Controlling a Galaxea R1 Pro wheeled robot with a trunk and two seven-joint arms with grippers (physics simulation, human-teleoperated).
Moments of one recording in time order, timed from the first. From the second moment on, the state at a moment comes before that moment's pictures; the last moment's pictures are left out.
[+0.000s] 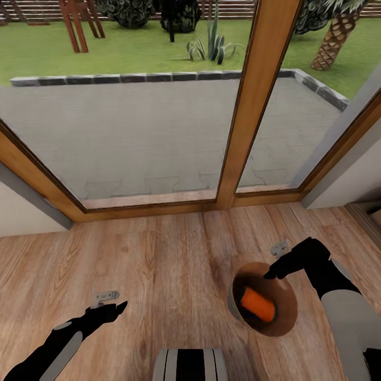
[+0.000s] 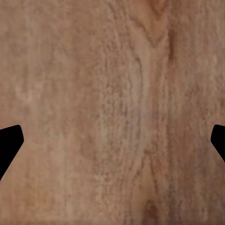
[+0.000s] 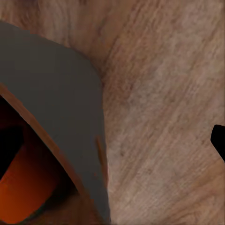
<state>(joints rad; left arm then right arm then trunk) -0.32 0.33 -0.30 -1.01 0.62 0.29 -0.03 -0.83 -0.21 -0.11 -0.85 0.91 0.70 1.09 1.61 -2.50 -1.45</state>
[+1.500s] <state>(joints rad) -0.32 0.33 -0.30 -1.01 0.62 0.29 -0.03 -0.82 -0.21 -0.11 -0.85 0.91 0.70 1.09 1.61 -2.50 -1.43</state>
